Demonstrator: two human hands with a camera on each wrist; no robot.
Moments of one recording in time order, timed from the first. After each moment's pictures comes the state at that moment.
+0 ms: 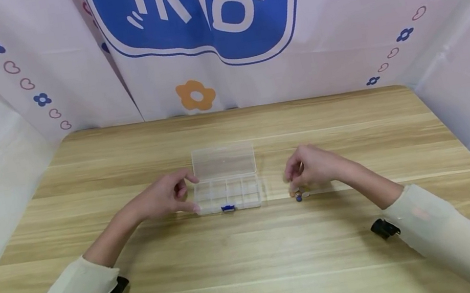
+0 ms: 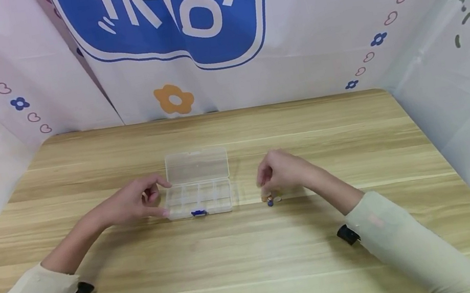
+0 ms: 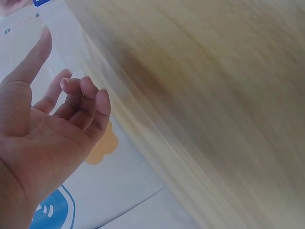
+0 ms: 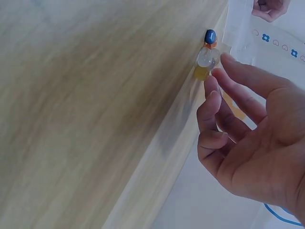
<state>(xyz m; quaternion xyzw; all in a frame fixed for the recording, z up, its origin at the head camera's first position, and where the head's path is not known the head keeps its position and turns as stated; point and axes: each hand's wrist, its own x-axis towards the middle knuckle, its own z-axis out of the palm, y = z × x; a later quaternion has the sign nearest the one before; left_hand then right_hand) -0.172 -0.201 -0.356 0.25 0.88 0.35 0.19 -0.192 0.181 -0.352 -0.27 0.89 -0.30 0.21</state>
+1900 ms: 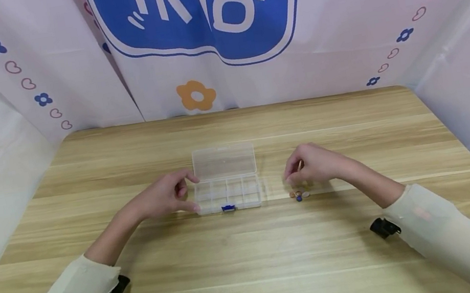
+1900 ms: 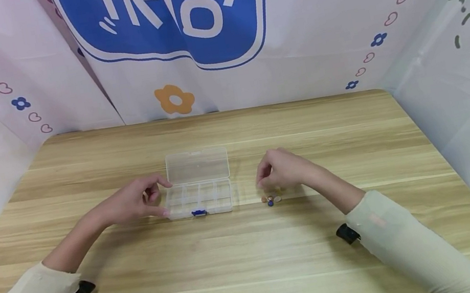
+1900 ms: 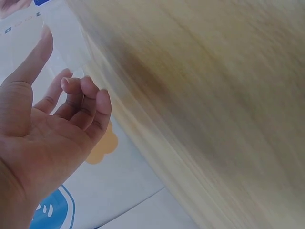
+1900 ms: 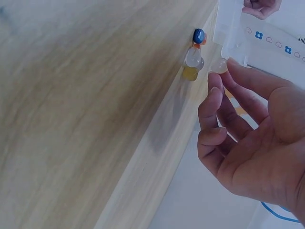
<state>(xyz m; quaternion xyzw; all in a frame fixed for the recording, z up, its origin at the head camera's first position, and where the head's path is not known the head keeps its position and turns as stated) -0.170 -0.200 -0.352 0.25 0.88 0.34 0.19 -0.193 0.182 -0.349 -0.28 0.89 -0.30 0.20</state>
